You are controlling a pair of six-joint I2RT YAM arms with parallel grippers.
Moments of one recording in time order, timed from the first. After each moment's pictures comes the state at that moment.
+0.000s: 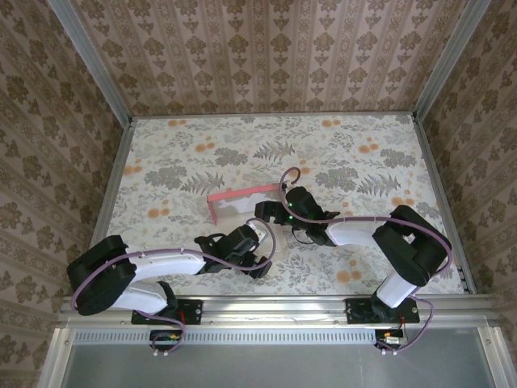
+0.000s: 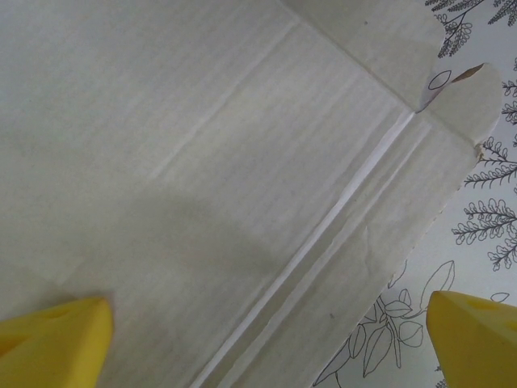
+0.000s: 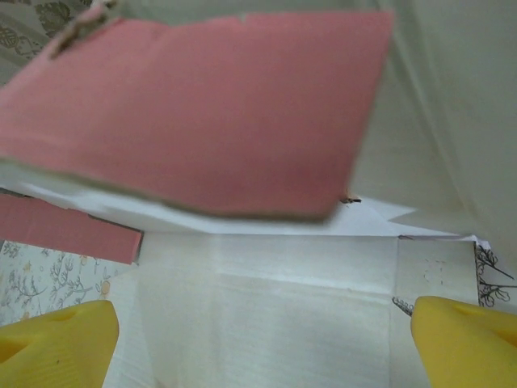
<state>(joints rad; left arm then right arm) -1.11 1.34 0.52 -0.19 -0.08 -0.36 0.73 1.63 0.70 0.36 -0.04 0.74</state>
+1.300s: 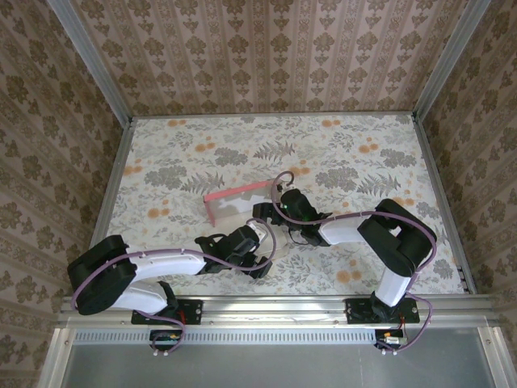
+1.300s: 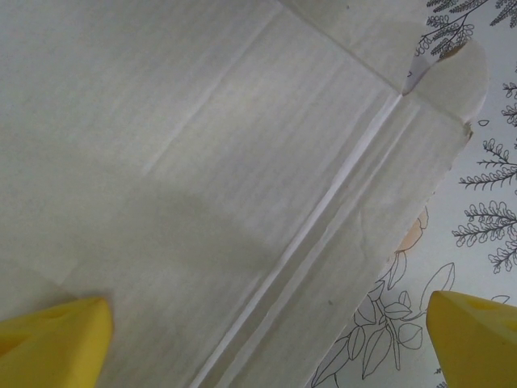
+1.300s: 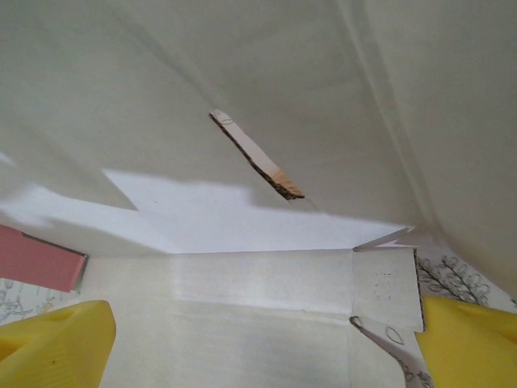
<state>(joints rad) -1.11 1.34 0.52 -0.19 -0.09 -0.37 0.74 1.74 0.72 0.45 0.02 0.67</state>
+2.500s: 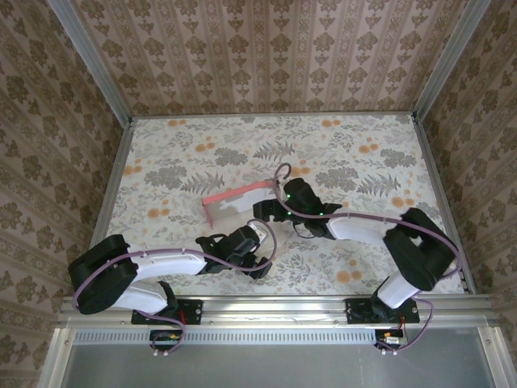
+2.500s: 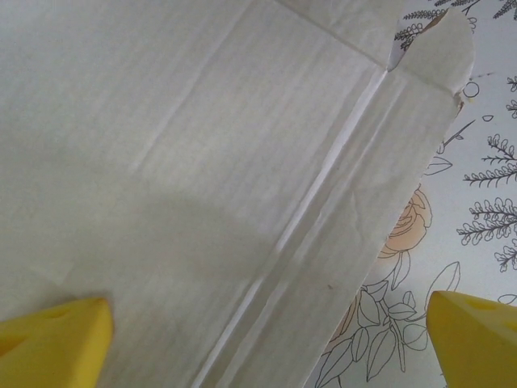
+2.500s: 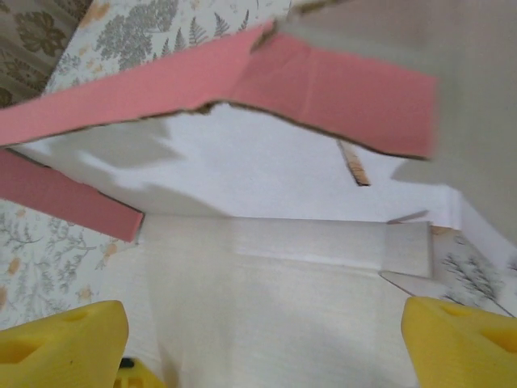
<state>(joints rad) -1.11 1.35 0.52 -0.18 -0.09 -0.35 0.70 1.55 0.79 0.14 -0.11 0.53</state>
